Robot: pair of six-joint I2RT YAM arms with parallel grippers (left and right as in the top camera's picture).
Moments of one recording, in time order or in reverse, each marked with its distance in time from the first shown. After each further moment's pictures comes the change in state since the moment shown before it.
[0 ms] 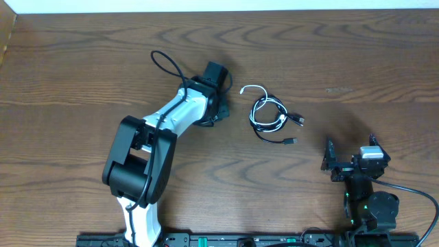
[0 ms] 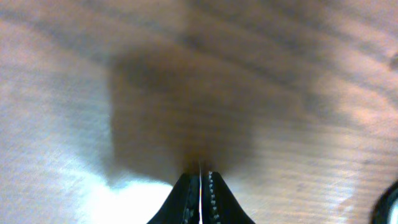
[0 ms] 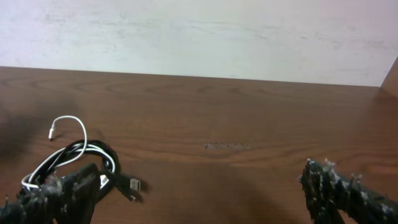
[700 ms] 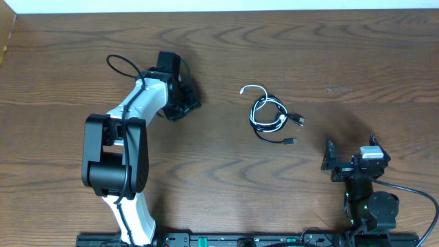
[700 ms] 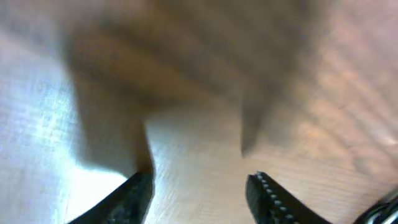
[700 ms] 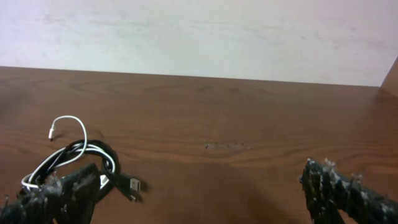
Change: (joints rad) left arm 0.270 -0.004 0.021 -0.037 0.237 0.019; right arm 0.000 0.000 0.000 0.000 0.000 0.000
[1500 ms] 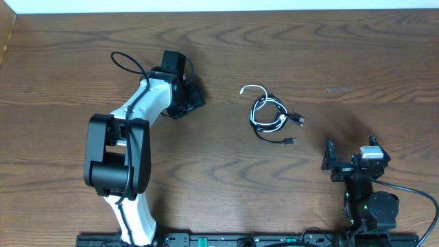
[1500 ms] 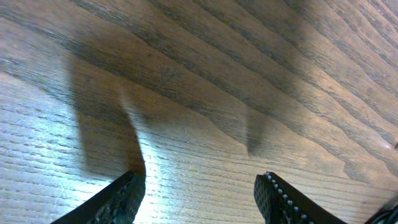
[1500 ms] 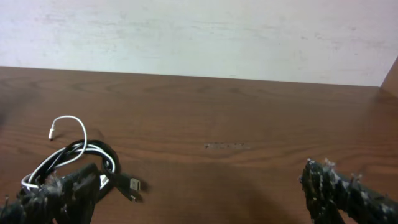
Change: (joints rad) left arm -0.026 0.000 0.000 0.028 -0.050 0.026; right arm 0.000 0.000 0.000 0.000 0.000 0.000
